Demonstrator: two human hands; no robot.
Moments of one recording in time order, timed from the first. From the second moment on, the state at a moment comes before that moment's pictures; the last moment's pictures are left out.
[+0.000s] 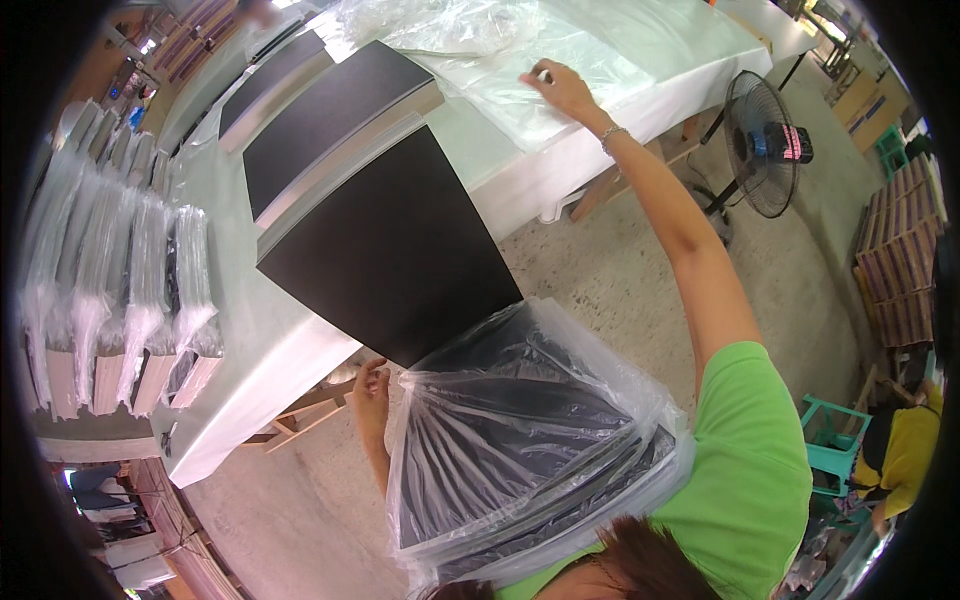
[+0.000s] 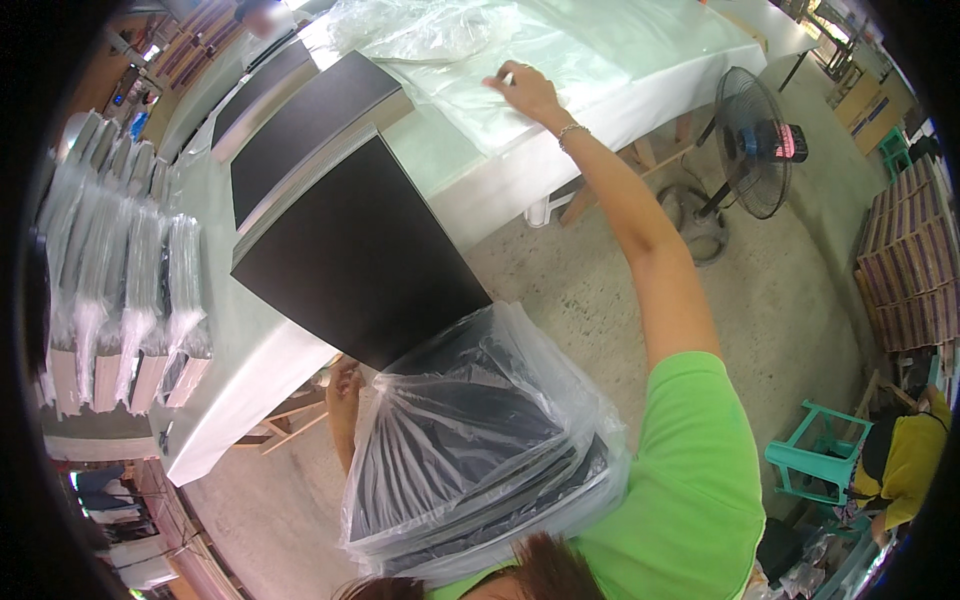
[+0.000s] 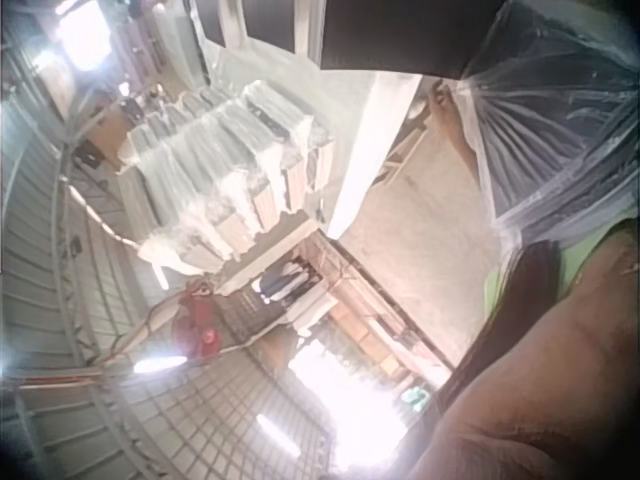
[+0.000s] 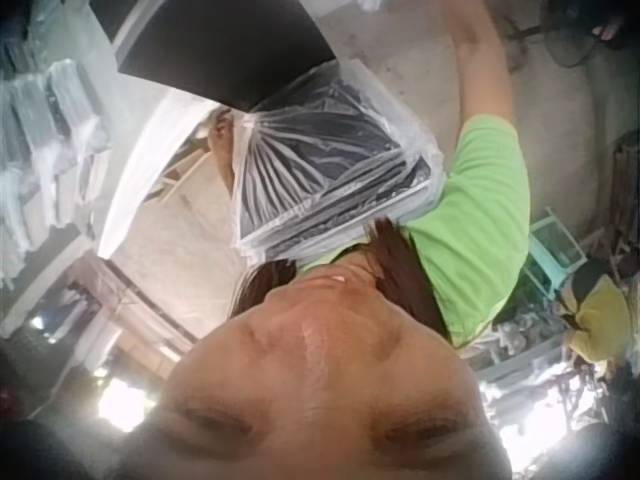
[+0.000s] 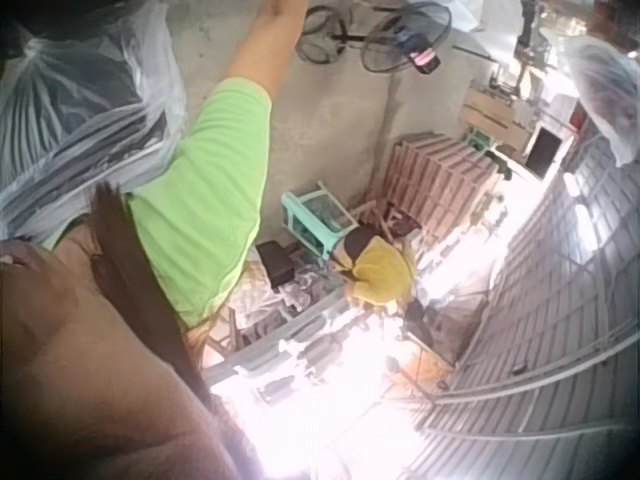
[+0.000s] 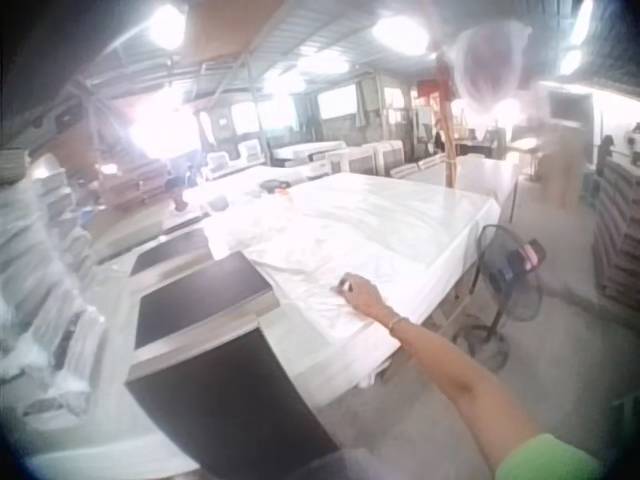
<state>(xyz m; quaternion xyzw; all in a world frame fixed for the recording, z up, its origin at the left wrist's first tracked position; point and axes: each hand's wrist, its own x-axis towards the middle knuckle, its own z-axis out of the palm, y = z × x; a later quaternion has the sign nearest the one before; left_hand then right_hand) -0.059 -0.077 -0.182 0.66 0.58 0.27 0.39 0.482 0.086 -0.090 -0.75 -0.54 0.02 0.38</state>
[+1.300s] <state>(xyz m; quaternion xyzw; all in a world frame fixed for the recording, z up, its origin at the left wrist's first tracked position) 0.094 -0.085 0.019 0.78 0.28 0.35 0.44 0.277 -0.096 0.070 -0.39 -0.78 0.29 0.39</state>
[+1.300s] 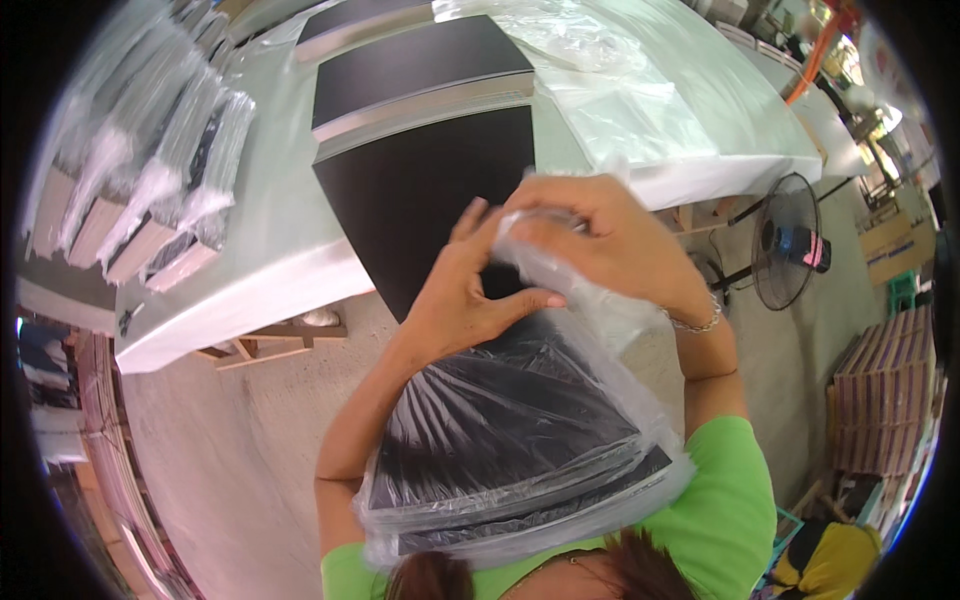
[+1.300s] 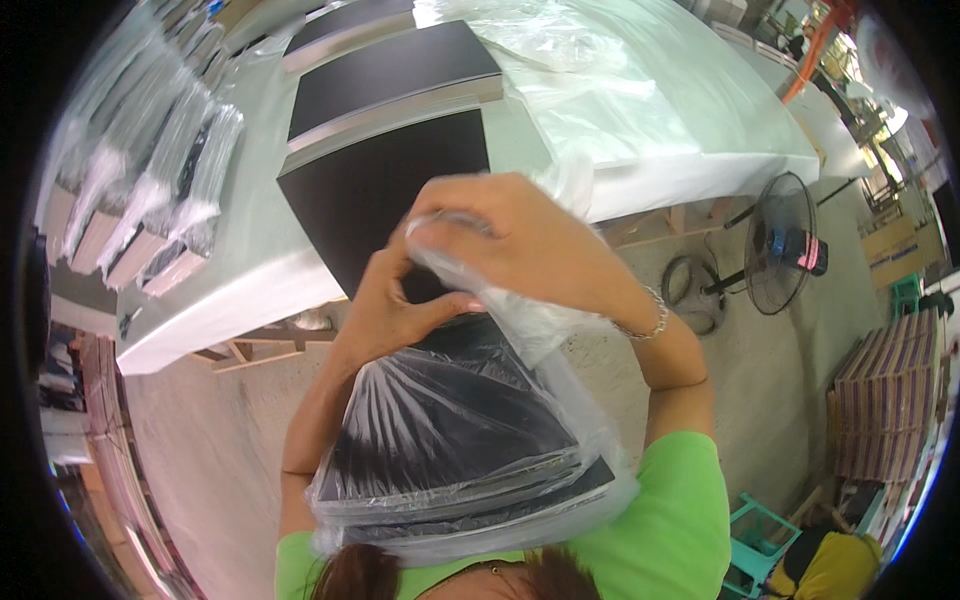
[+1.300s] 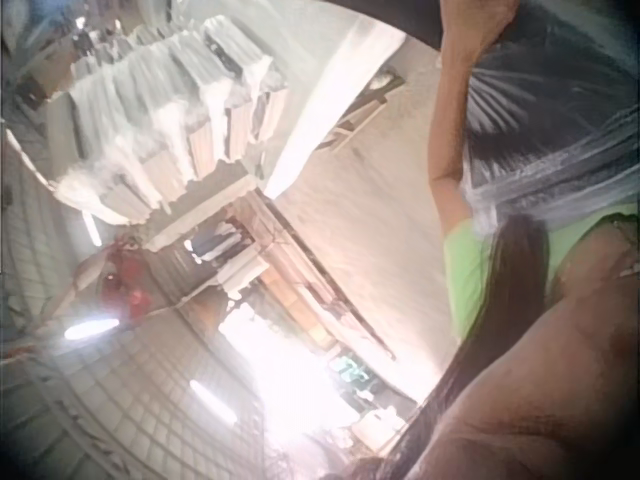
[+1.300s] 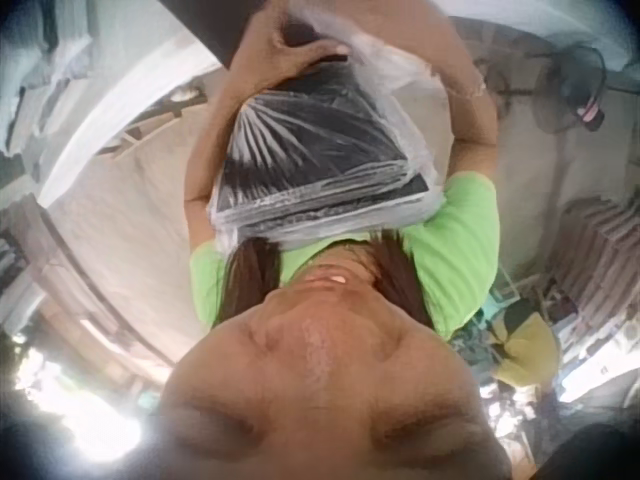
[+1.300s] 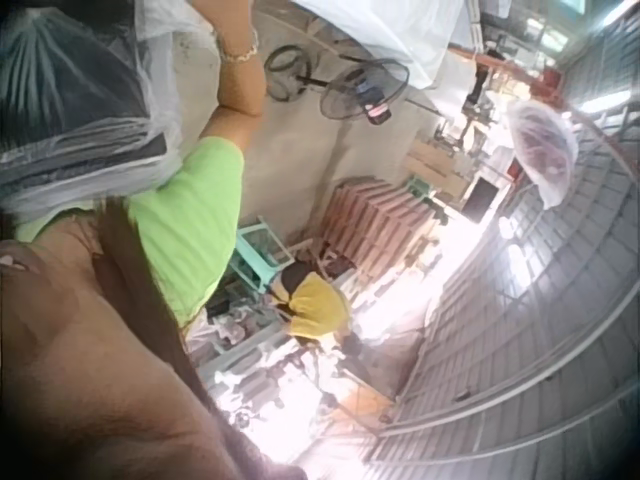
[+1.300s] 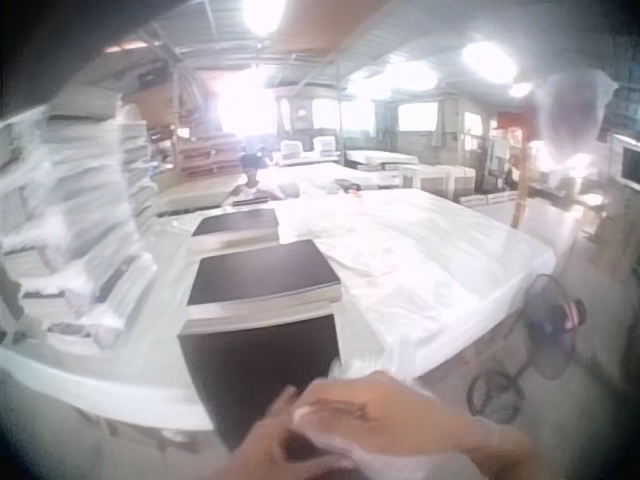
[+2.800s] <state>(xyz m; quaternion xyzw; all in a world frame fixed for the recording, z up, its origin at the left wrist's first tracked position) 0.045 -0.089 -0.041 0.39 0.35 0.41 0.75 0.216 -0.096 0.003 -0.40 -0.71 0.42 0.40</state>
